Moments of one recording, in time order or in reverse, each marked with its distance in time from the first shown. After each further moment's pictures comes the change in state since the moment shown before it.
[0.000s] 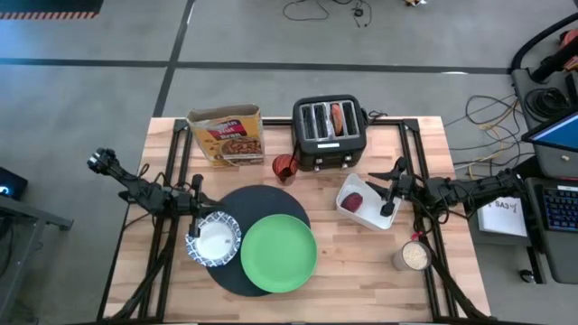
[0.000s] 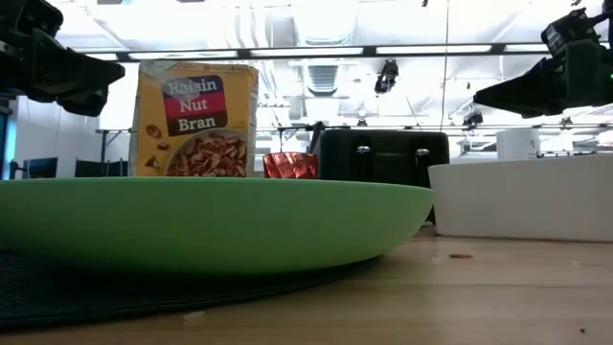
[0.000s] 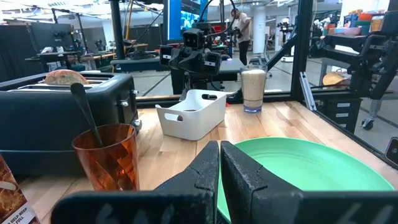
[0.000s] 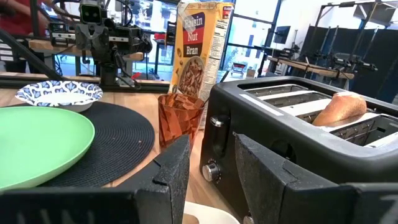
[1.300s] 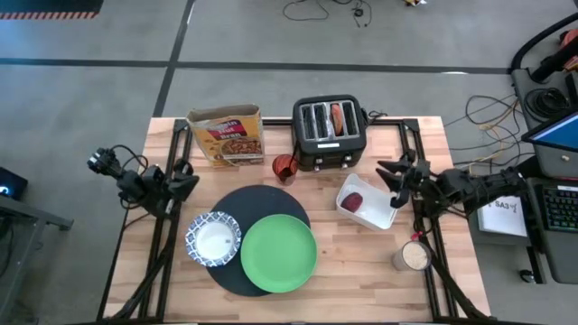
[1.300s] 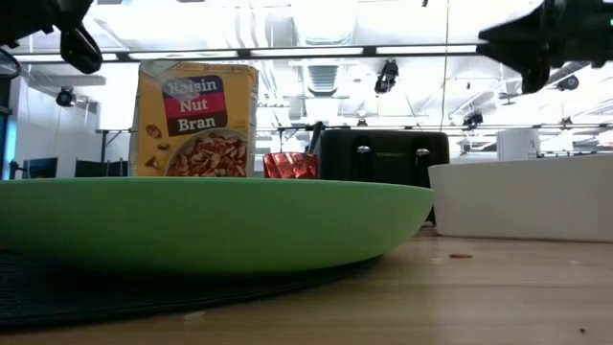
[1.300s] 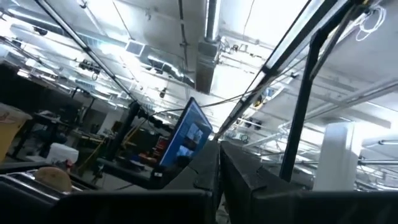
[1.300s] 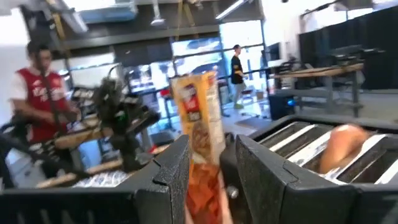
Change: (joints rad) left arm 0.000 0.000 -0.001 0.720 -0.022 0.005; right arm 0.000 0.047 0.148 0.143 0.043 0.216
